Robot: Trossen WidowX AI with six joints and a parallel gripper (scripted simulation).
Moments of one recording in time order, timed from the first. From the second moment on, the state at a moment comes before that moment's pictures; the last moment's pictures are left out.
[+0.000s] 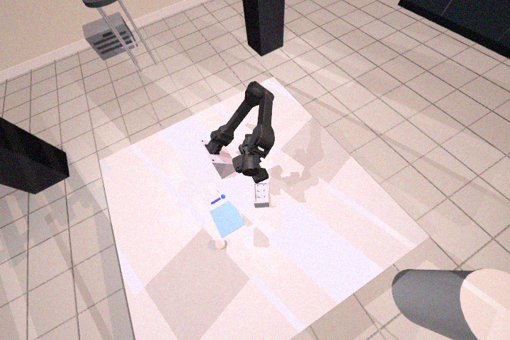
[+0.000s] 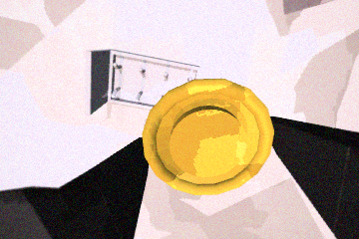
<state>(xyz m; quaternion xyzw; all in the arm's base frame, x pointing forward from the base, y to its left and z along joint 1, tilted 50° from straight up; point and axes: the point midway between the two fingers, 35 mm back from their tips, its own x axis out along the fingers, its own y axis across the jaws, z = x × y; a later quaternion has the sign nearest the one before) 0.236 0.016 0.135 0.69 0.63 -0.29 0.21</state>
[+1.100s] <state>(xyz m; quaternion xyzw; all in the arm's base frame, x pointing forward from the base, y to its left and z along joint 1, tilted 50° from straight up) 0.187 0.057 0.101 0.63 0.59 -0.47 0.21</state>
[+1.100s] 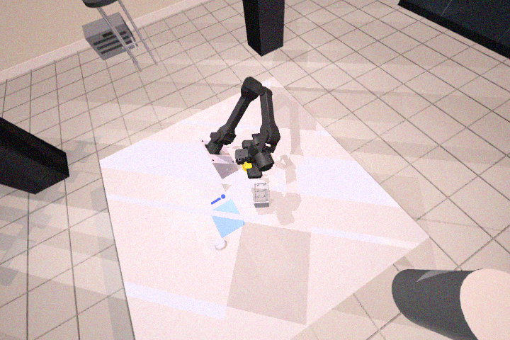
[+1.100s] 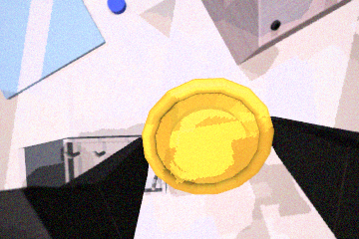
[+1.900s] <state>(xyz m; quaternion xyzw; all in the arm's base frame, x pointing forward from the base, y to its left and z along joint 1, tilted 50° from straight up) 0.192 0.063 0.045 0.51 0.52 -0.51 0.45</state>
